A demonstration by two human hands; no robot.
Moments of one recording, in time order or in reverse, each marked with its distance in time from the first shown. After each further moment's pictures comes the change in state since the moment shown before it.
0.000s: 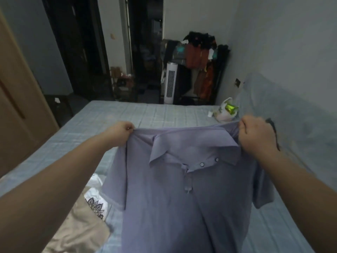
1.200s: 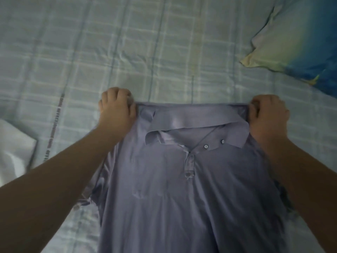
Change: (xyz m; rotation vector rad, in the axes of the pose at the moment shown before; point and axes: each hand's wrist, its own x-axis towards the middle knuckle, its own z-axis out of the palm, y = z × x) left_hand 0.257 -0.267 0.555 0.285 0.014 -0.170; right_hand -0.123 0.139 0.688 0.008 -0.608 0.166
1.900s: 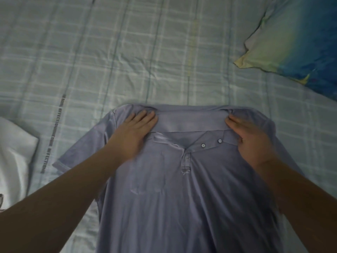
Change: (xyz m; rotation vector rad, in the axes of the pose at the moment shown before) left_hand -0.052 0.014 0.004 -0.016 -0.368 0.526; right_hand -0.061 0.002 -0.004 0.233 -0.254 -0.332
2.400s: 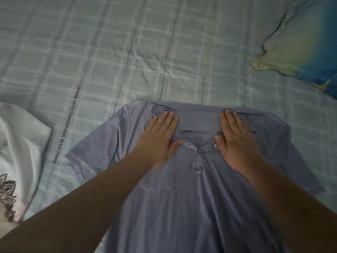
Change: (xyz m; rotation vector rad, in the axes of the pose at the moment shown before) left_hand 0.000 0.043 0.025 0.112 -0.074 -0.154; right_hand 0.012 -0.048 0.038 -0.355 -0.090 -0.079
